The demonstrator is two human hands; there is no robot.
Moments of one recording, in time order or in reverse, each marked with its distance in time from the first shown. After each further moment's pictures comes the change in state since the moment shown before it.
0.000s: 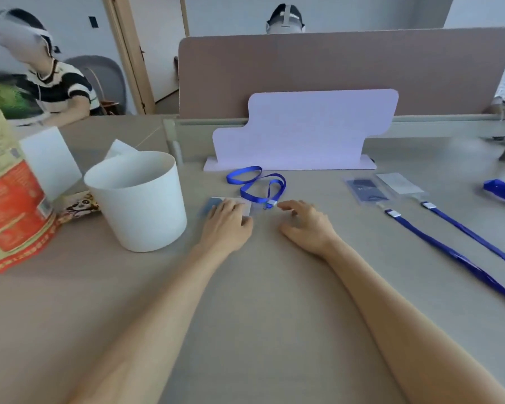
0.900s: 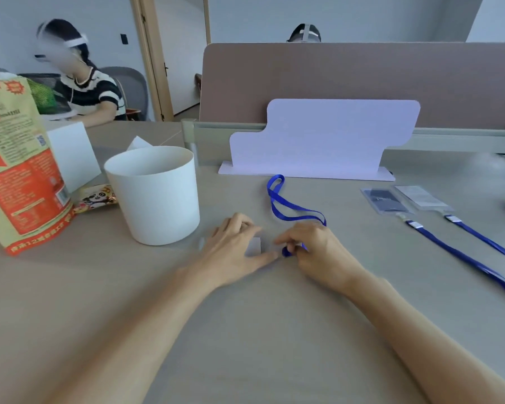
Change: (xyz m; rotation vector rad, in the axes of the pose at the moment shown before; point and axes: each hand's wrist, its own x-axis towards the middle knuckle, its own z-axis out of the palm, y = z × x) left_hand -0.063 -0.010 -0.018 -0.047 -0.037 0.159; right_hand -0.040 -0.020 0.009 -0.042 0.031 -0.479
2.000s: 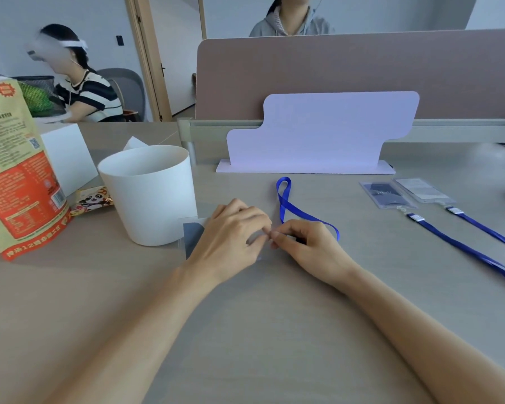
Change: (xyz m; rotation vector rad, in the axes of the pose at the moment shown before) left_hand 0.004 0.006 -0.012 0.055 0.366 0.384; right_hand -0.002 -0.018 0.002 0.453 0.015 0.323
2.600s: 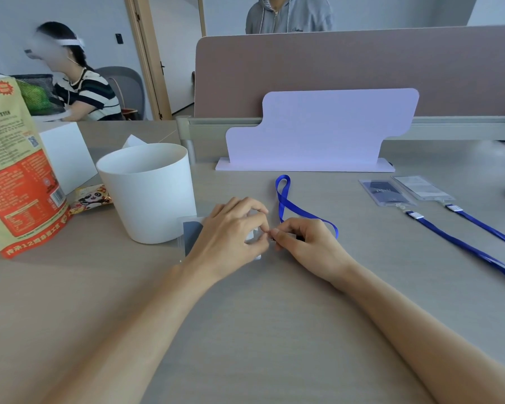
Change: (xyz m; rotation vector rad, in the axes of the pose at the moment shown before) left_hand 0.000 0.001 0.000 -0.025 -0.037 -0.053; right_hand -0.001 -0.004 -0.001 0.002 -0.005 0.047
